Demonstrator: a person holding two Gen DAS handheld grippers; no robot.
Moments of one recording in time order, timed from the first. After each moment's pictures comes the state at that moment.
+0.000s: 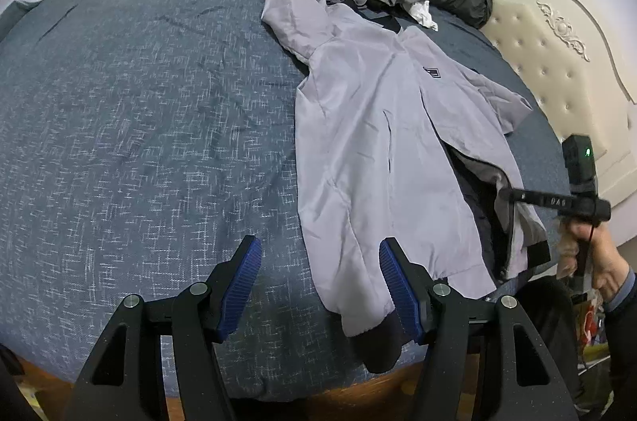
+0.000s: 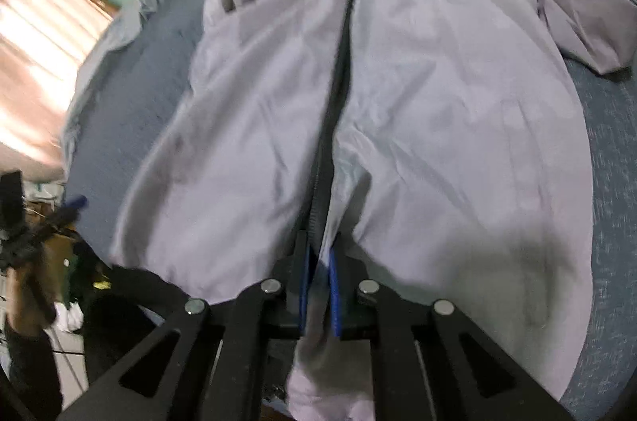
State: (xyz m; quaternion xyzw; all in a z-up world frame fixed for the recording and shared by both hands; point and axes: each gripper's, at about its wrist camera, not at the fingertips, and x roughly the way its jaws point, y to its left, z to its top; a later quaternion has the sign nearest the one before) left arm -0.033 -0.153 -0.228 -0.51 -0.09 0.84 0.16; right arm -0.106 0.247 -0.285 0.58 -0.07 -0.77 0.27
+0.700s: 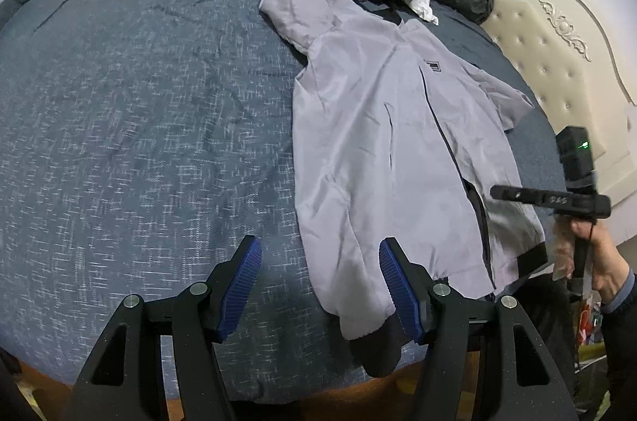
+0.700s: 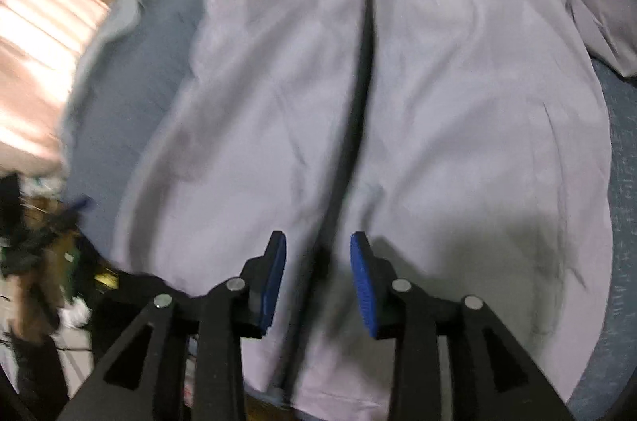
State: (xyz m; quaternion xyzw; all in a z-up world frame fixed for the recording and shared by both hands) left arm -0.040 -0.151 -0.241 -0.53 -0.10 0.83 0.16; right arm -0.099 0.227 -0.286 0.60 -0.07 -0.75 0.28
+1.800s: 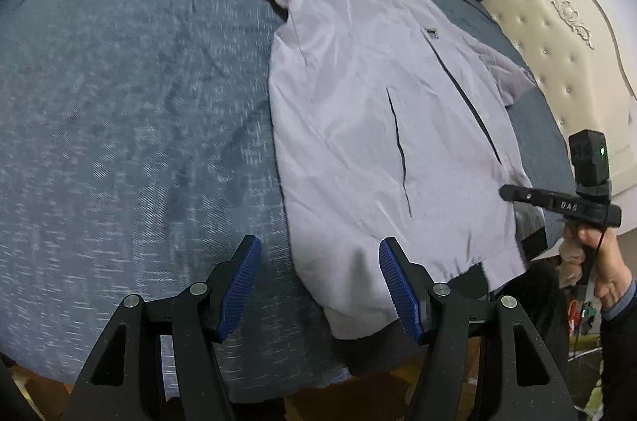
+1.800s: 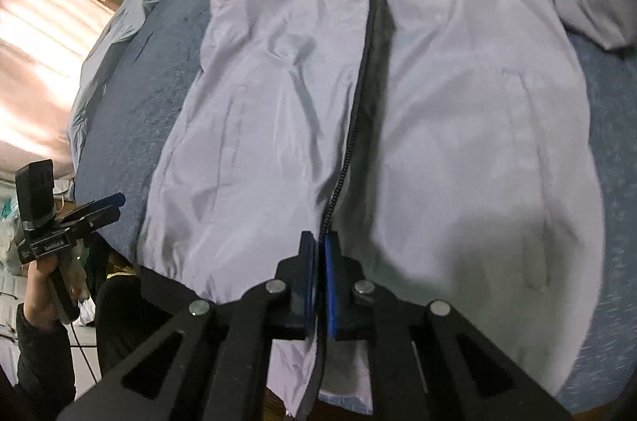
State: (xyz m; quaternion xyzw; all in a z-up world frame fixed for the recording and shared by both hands) left arm -0.047 -0.126 -0.275 -0.58 -0.10 0.79 0.18; right arm -0.078 0.216 -0.303 0.61 -0.07 -0.74 0.27
